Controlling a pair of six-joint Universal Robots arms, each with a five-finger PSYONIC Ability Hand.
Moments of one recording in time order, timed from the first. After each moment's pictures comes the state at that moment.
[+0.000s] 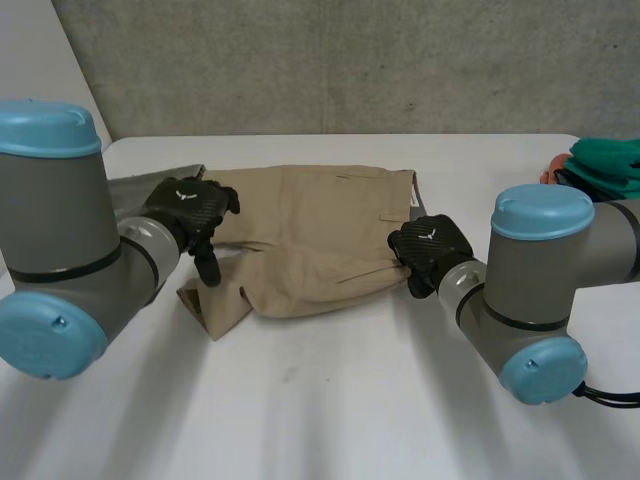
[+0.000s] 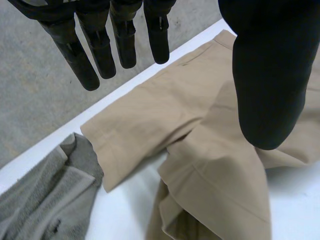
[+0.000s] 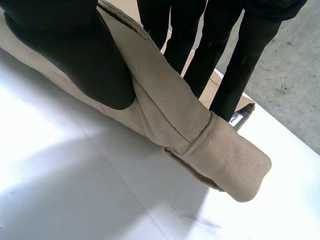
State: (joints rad) left arm 4.24 -1.96 -1.33 2.95 -1.62 3.42; right arm 2.09 -0.97 1.37 -0.07 1.52 2.76; left_hand 0.37 0.36 0.36 0.35 0.17; right_hand 1.13 1.18 1.19 1.20 1.01
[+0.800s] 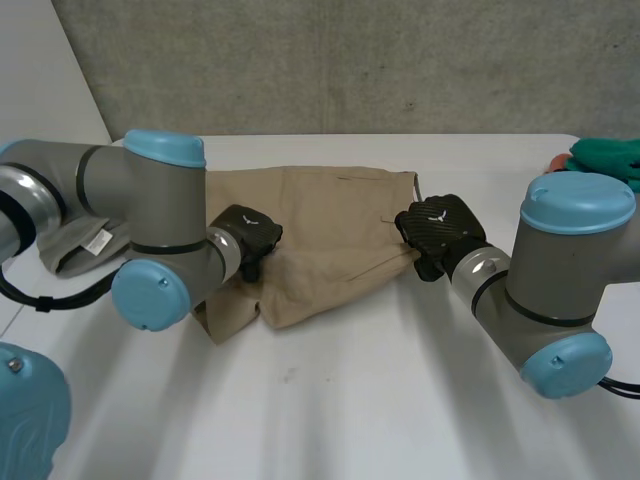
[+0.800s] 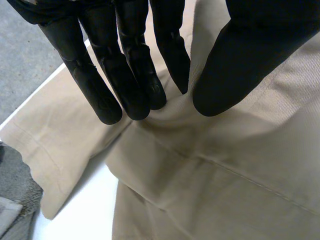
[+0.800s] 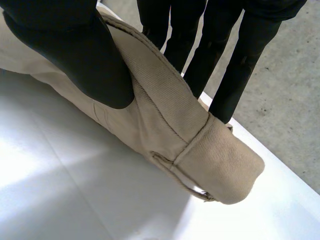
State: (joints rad) left arm 4.19 -2.41 -0.86 2.77 -1.57 3.62; right arm 2.05 -1.04 1.42 -0.12 1.47 2.75; left_hand 1.16 1.19 1.19 1.20 0.99; right_hand 1.13 1.18 1.19 1.20 1.01
